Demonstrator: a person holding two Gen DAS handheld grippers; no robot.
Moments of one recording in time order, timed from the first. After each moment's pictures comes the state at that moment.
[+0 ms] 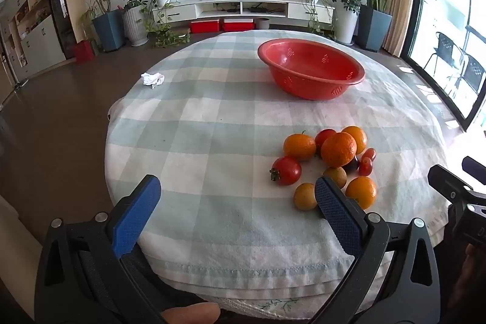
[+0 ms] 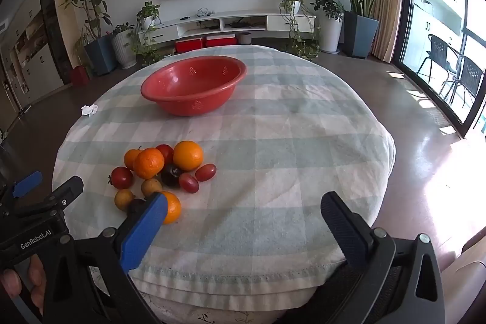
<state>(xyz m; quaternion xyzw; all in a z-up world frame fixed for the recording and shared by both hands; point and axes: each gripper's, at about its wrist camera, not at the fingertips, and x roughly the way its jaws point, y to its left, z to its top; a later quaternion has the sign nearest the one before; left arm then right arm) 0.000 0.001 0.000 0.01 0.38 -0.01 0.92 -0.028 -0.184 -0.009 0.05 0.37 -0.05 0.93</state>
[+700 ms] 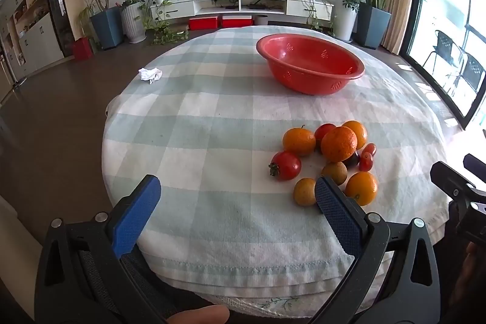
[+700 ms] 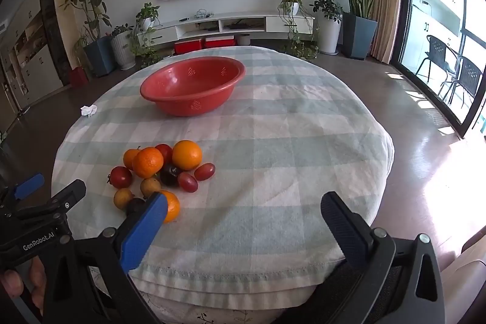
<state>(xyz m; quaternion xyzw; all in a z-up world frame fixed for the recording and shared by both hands) -0.002 -0.002 -0.010 0.01 0.38 -0.01 0.92 -0.030 -0.185 -0.010 0.05 0.37 -0.05 0.93</state>
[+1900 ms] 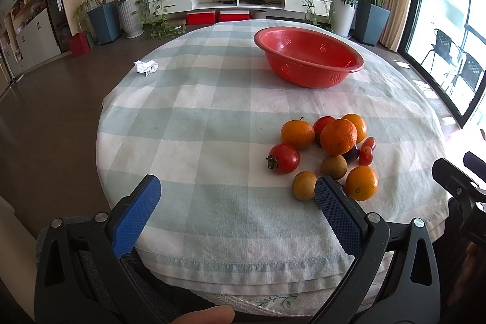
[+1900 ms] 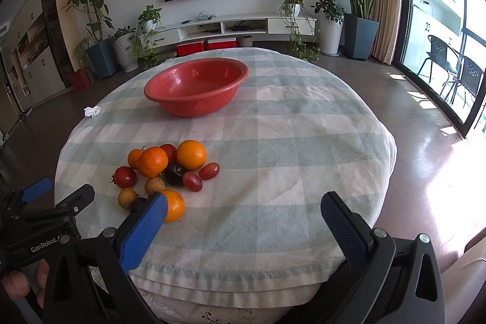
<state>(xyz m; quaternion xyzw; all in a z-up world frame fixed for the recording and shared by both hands) 0.001 -0.003 -0.015 0.01 0.40 -0.02 0.92 -0.033 -0.184 -0.009 0.05 0.37 -0.05 0.93</state>
